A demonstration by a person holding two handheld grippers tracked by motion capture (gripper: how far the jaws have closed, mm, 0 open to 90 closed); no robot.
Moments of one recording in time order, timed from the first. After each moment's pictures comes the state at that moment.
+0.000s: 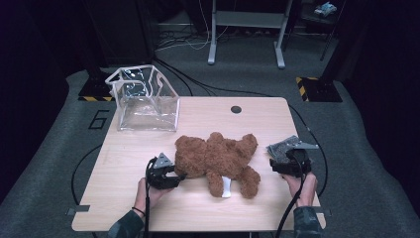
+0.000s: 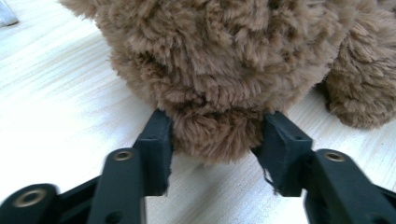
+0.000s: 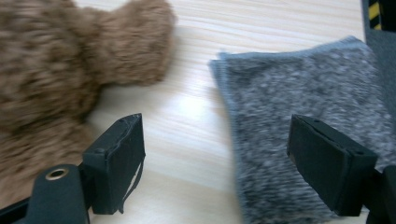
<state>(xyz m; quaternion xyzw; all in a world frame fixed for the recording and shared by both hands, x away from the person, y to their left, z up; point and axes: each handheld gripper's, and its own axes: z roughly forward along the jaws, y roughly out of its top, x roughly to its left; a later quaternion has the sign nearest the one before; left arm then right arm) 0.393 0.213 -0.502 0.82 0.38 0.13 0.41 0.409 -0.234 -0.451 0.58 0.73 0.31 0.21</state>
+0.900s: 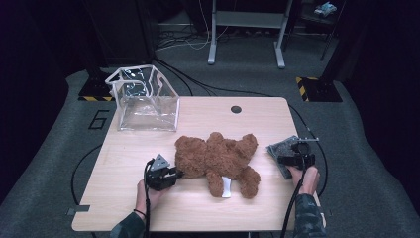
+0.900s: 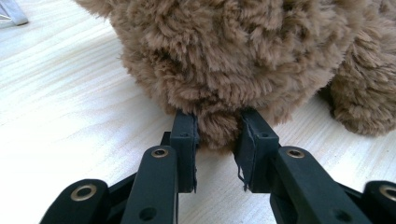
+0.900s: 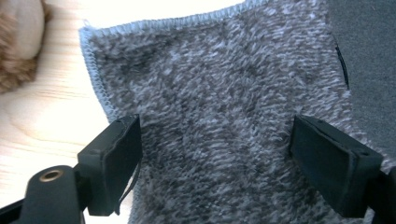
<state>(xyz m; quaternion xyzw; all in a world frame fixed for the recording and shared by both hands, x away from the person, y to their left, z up) 0.390 0.219 -0.511 0.80 0.38 0.14 0.44 0.459 -0.269 -0.491 0.65 0.69 0.24 0.20</state>
